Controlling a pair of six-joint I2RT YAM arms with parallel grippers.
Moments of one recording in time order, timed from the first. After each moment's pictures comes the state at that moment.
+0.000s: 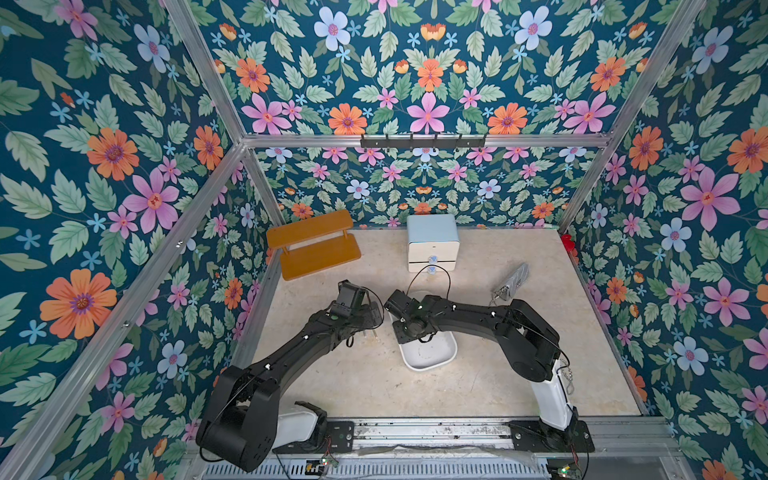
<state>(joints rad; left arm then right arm) -0.44 1.26 0.72 -0.39 -0.08 -0.64 1.00 2.10 1.50 -0.63 0.09 0.58</state>
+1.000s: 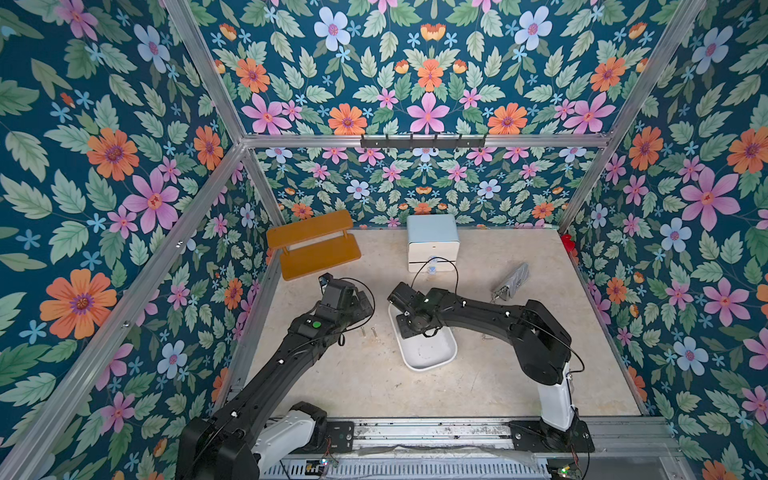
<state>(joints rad) -0.43 1.05 0.78 -0.55 -0.17 -0.76 0.98 1.98 1.51 -0.72 0.10 0.58</state>
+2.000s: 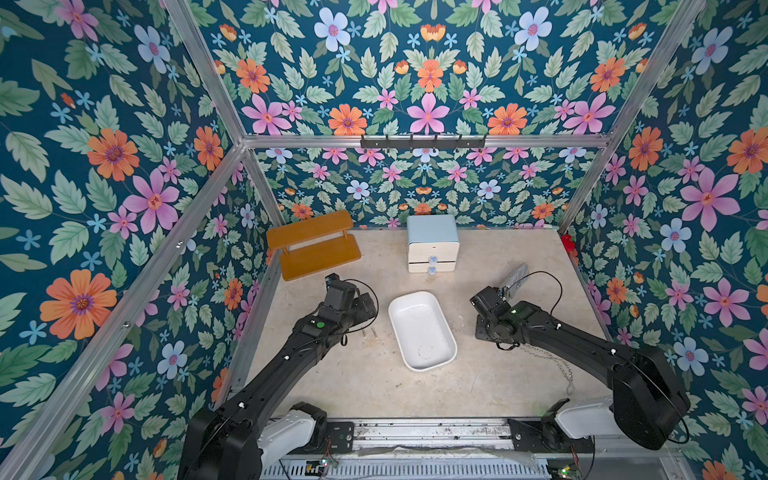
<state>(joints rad) -0.43 1.10 0.74 -0.44 -0.11 -0.70 0.65 1.41 0.86 -0.71 0.24 0.76</state>
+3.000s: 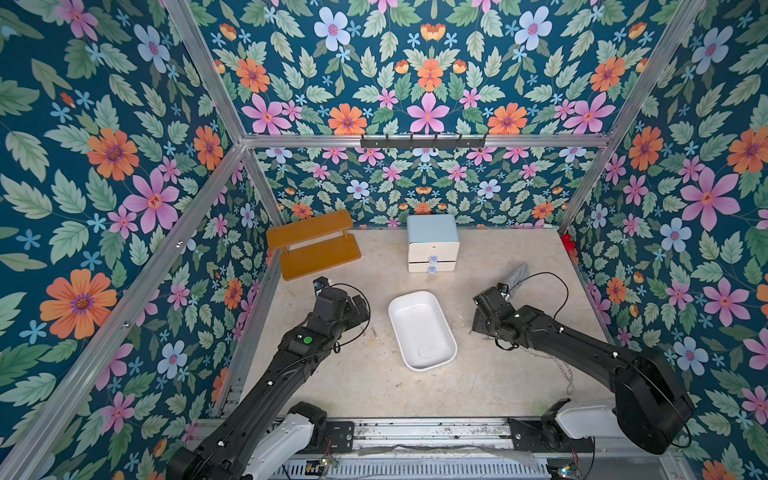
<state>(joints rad) -0.43 0.92 0.72 -0.51 -0.19 -0.72 0.64 1.32 0.81 -0.57 0.32 0.79</state>
